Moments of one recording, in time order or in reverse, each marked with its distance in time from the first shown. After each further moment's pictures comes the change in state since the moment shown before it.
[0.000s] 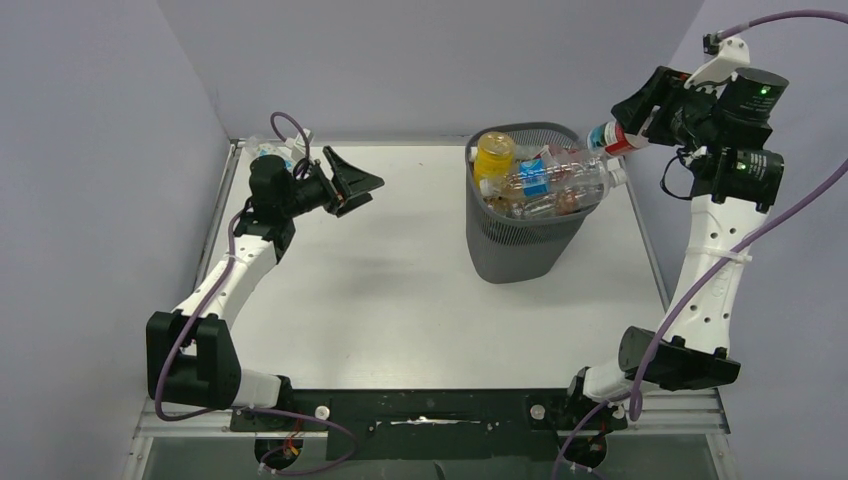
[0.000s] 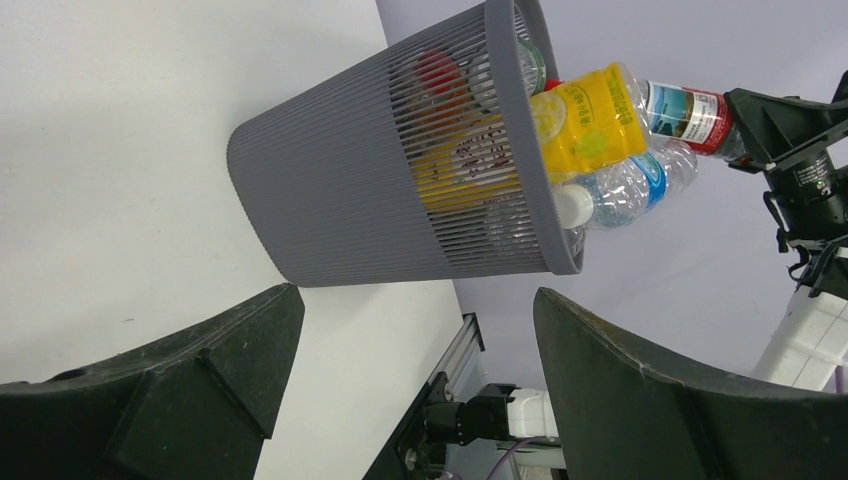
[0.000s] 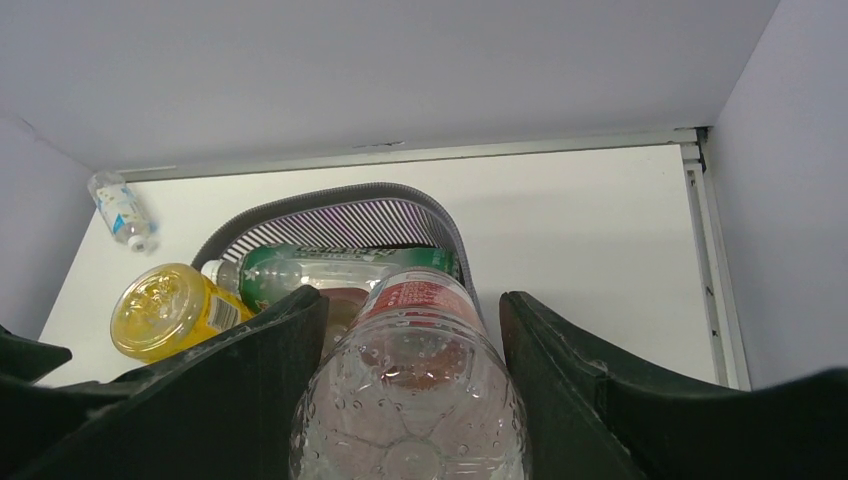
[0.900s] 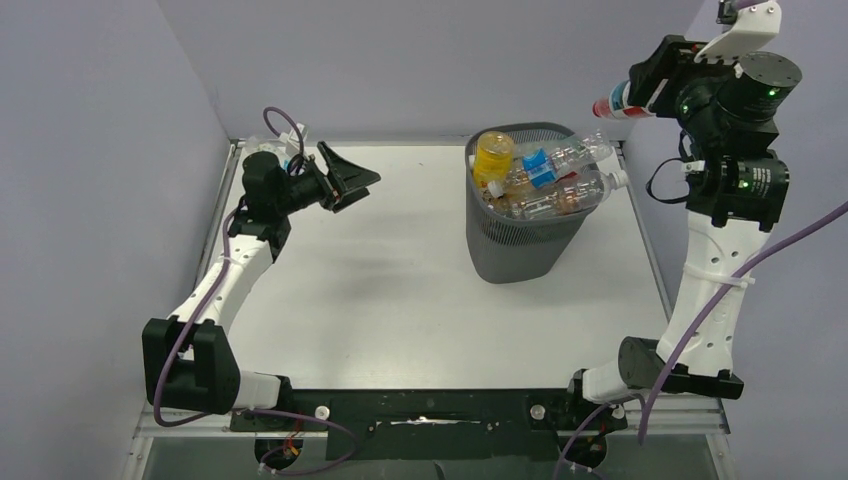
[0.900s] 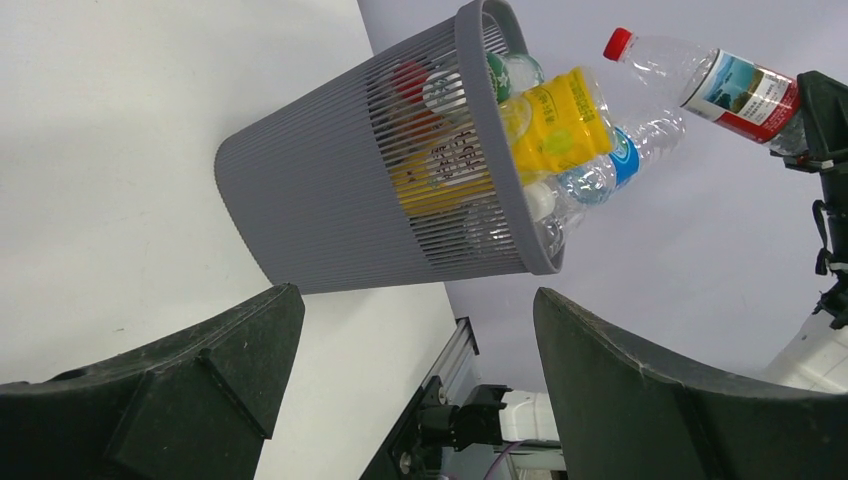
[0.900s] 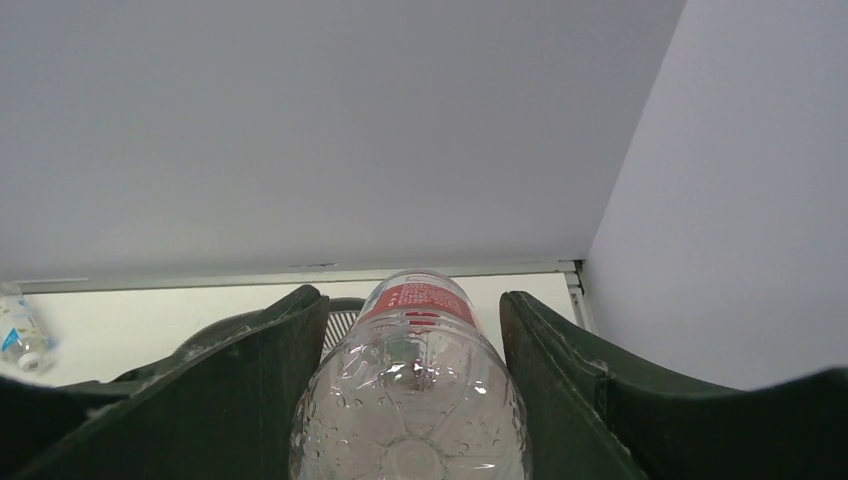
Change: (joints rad) left arm 0.020 -0.024 0.023 -0.008 0.014 -0.011; right arm 0.198 -0.046 0.134 0.115 0.366 -0.098
